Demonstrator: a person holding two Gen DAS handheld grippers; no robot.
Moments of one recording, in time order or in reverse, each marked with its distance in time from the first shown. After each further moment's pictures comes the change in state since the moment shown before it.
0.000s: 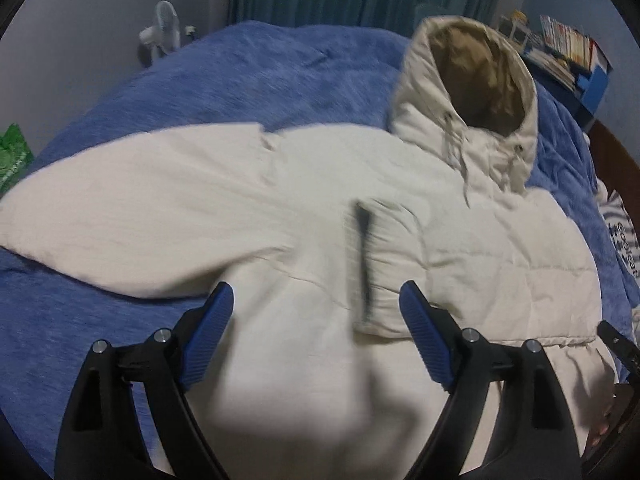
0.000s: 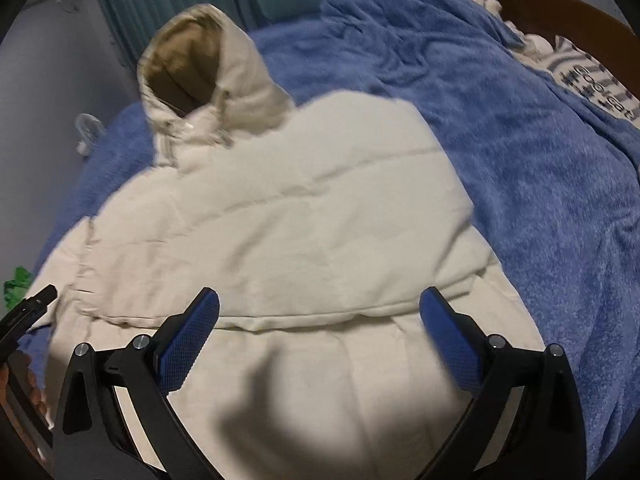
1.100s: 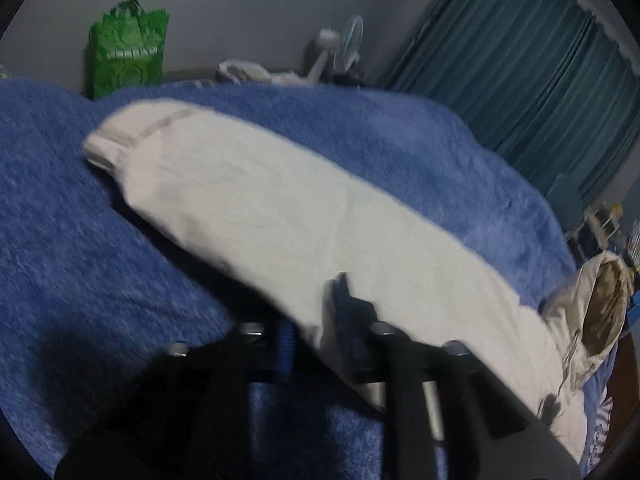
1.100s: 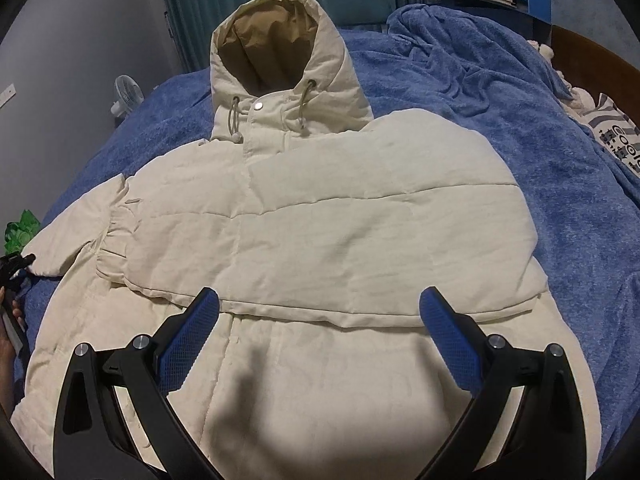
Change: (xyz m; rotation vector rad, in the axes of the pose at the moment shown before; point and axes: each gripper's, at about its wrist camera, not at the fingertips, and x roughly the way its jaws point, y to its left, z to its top) left arm 0.004 0.297 0.004 -0.580 -0.232 0.111; right arm 0.004 0.066 -0.014 -0.185 -0.013 0.026
